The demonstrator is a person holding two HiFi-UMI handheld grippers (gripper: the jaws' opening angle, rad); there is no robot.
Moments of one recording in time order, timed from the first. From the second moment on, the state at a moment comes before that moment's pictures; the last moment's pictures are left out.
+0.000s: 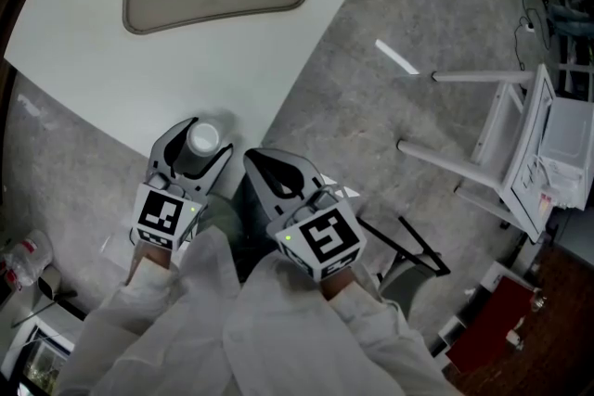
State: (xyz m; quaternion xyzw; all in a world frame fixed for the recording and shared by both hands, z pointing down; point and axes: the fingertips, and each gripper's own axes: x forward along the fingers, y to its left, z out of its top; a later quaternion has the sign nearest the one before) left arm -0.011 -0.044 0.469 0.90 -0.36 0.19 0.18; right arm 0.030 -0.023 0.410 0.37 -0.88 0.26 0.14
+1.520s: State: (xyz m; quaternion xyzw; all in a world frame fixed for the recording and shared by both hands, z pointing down) left arm -0.007 -0.050 0.440 0.92 -0.33 0.16 0.13; right arm 0.025 -0.033 0.388 0.40 -0.88 0.21 0.14
